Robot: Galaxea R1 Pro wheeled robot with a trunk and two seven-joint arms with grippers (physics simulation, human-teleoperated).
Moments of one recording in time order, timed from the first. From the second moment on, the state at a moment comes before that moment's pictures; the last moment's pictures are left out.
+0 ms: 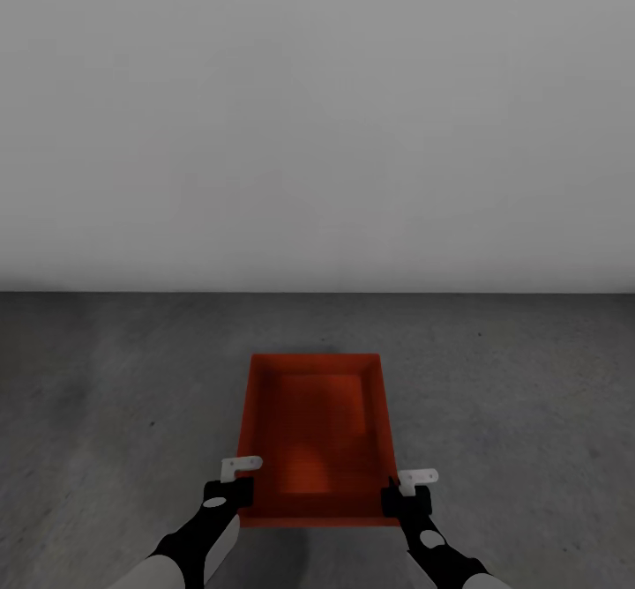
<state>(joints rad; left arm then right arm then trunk) -0.57 -0.10 -0.13 -0.33 0.14 0.02 0.26 -0.57 0.09 0.08 -0.15 0.03 -0.37 -0.14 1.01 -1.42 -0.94</state>
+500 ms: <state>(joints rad) -0.57 -0.10 -0.13 -0.33 0.14 0.02 0.26 -0.57 0.09 0.08 -0.15 0.03 -0.37 -0.14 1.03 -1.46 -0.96</state>
